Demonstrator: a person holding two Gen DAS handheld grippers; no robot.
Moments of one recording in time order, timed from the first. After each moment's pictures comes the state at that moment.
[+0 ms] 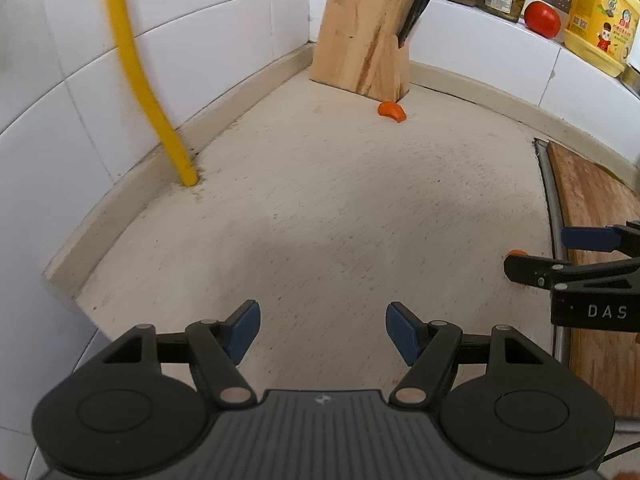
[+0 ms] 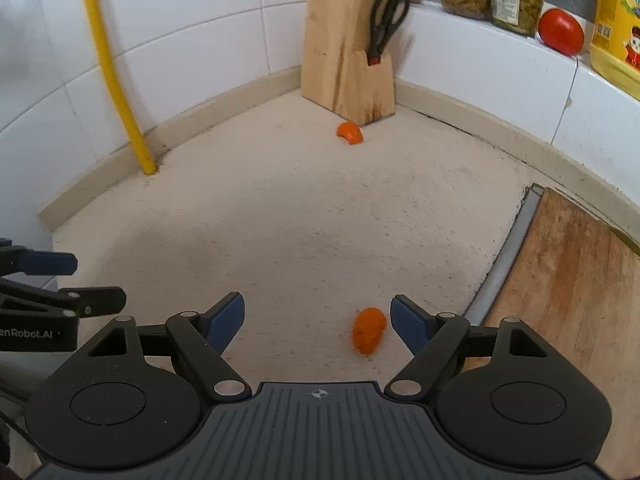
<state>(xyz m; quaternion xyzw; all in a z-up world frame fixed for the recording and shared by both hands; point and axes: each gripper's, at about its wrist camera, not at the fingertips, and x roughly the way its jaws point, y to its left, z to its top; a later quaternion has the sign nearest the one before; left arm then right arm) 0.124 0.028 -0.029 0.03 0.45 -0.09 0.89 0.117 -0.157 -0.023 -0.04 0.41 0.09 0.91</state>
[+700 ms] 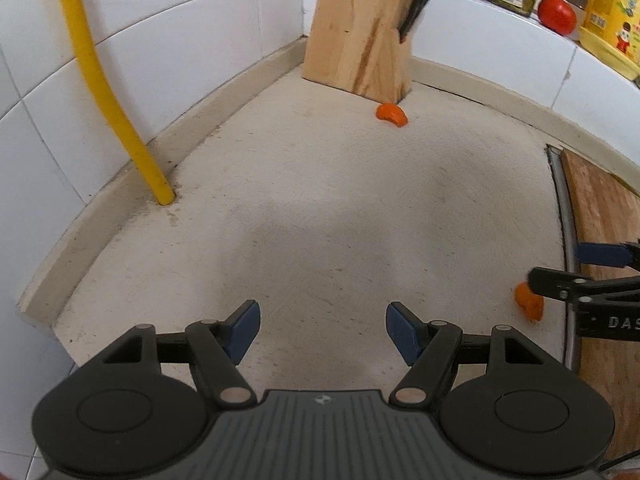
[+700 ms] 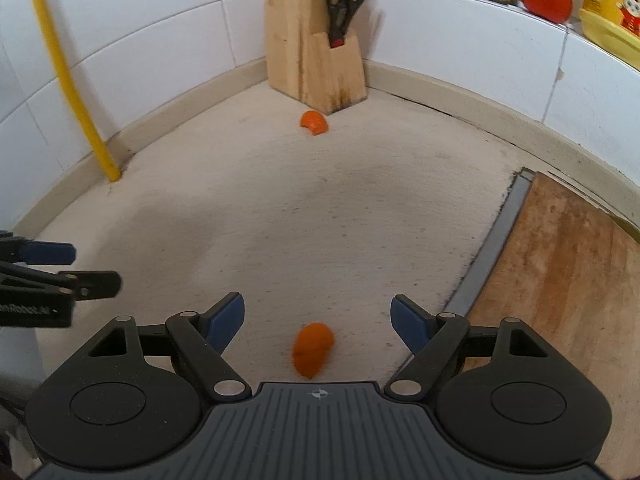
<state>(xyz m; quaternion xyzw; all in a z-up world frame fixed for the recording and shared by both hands) 0.163 0.012 -0.036 0.03 0.46 -0.08 0.88 0.149 -0.199 -0.036 -0.01 0.43 0.08 0.90</state>
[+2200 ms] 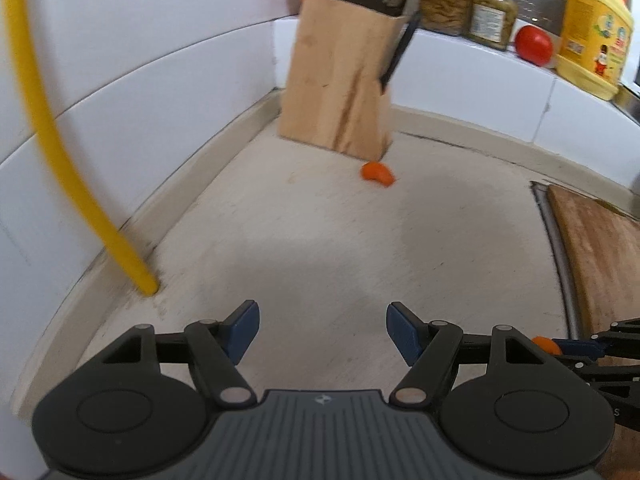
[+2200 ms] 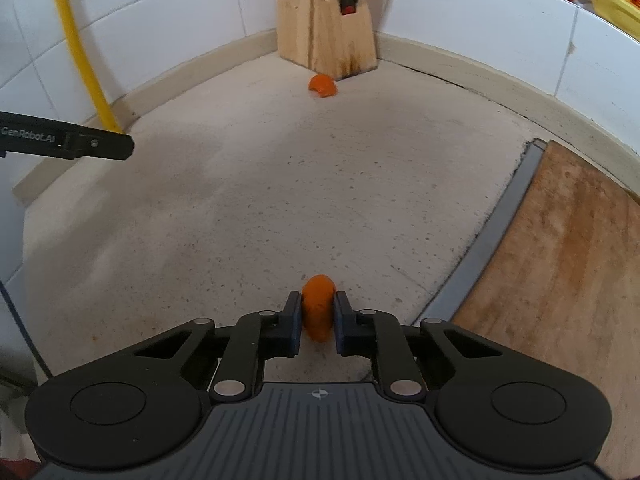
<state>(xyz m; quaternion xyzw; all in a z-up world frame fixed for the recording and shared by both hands) 0.209 0.016 -0.027 0.05 0.40 -0.15 0.90 0.135 -0.205 -0.064 -0.03 0.44 0.10 0.89</state>
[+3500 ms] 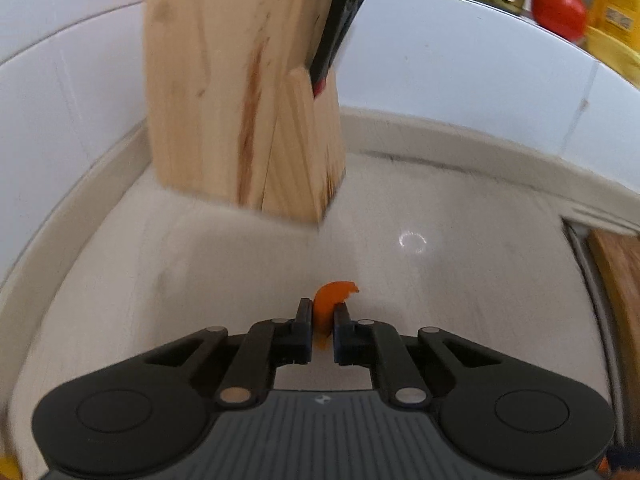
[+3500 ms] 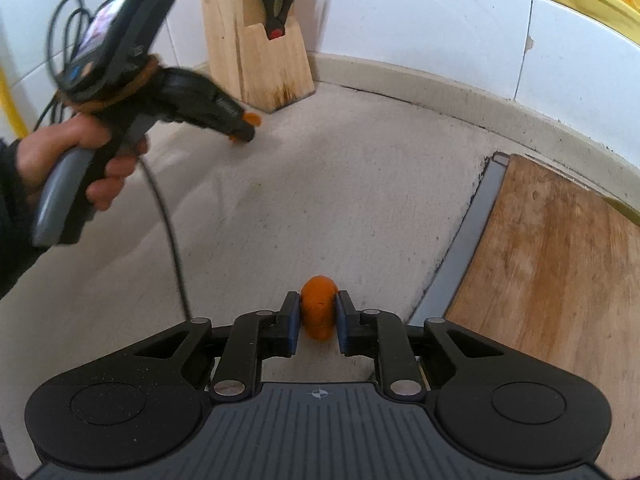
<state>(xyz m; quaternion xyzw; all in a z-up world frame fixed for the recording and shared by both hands) 0.351 -0.083 -0.084 0.06 0.42 -0.21 0.88 0.175 -0.228 -0.068 0.01 0.42 0.04 0.91</state>
